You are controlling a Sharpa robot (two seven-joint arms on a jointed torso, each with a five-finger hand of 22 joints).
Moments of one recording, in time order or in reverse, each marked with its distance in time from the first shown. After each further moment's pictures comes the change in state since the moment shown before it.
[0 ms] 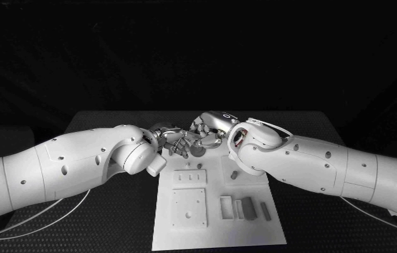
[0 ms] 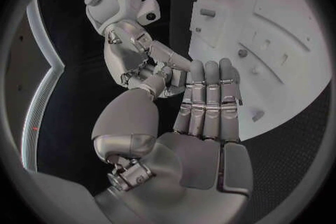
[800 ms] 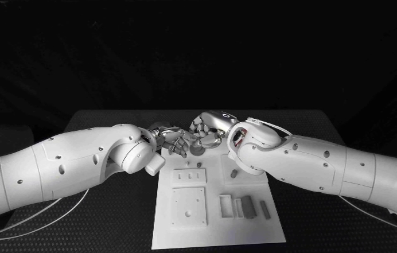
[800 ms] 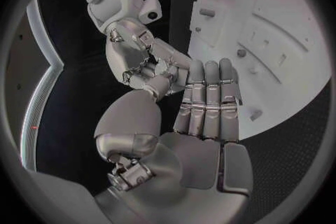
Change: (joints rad) left arm 0.000 -0.009 0.001 0.006 0.008 -0.001 -0.006; left_hand 0.044 0.063 0.120 -0.102 -0.007 0.079 -0.011 0.041 0.010 0.023 -0.024 0.000 -0.015 0.000 0.000 0.019 -0.021 -0.002 0.002 -0.002 -0.004 0.023; right arm -0.005 0.003 0.000 -0.007 0.002 0.000 0.004; right_hand -0.010 -0.010 0.002 -0.003 0.001 0.003 -0.003 0.001 0.000 0.000 0.000 0.000 0.000 0.001 0.000 0.000 0.000 0.000 0.004 -0.004 0.005 0.000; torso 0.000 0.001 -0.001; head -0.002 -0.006
